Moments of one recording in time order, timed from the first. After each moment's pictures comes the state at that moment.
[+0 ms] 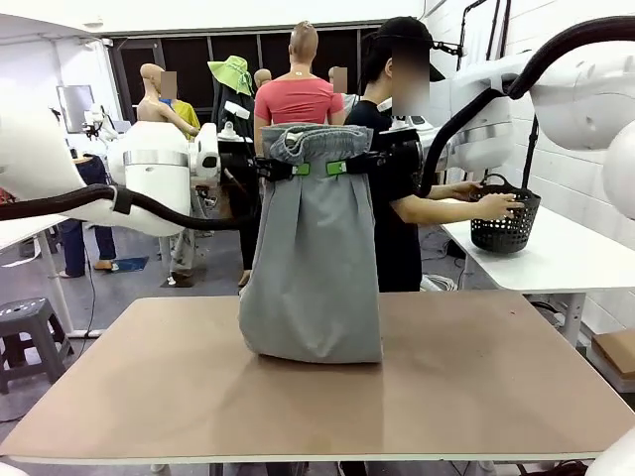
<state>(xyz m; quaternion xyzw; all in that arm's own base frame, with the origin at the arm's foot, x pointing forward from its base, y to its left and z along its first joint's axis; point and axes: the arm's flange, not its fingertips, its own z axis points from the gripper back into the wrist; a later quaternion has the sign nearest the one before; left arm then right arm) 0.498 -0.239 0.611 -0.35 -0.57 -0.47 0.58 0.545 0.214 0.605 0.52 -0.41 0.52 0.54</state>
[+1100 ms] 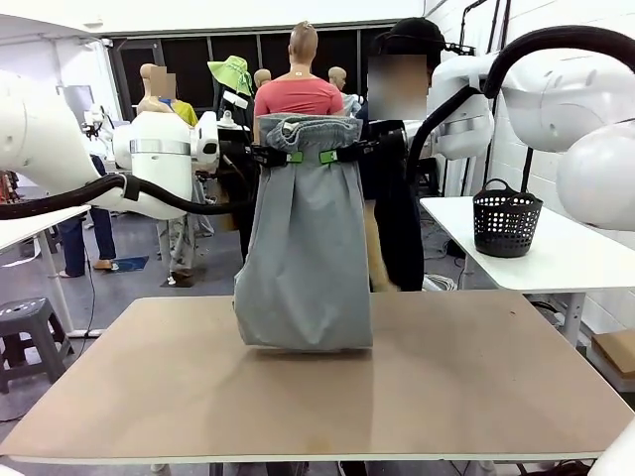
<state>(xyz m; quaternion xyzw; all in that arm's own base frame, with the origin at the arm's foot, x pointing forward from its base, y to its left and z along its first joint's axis) 0.553 -0.224 0.629 -0.33 -0.57 -0.47 0.58 0.611 0.230 0.622 0.49 -0.43 0.52 0.56</state>
